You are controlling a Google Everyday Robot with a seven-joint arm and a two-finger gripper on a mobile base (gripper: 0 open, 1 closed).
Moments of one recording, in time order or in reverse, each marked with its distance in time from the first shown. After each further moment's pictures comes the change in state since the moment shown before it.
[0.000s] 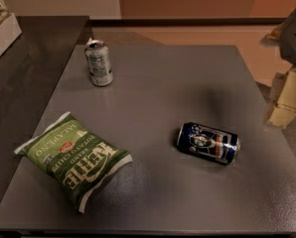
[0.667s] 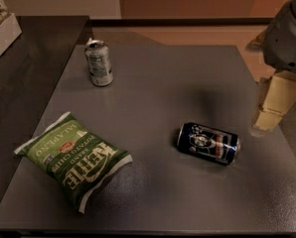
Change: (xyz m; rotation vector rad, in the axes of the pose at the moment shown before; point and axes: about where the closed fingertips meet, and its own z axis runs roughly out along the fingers) arm -0.018 0.009 0.012 -0.037 -0.004 -0.026
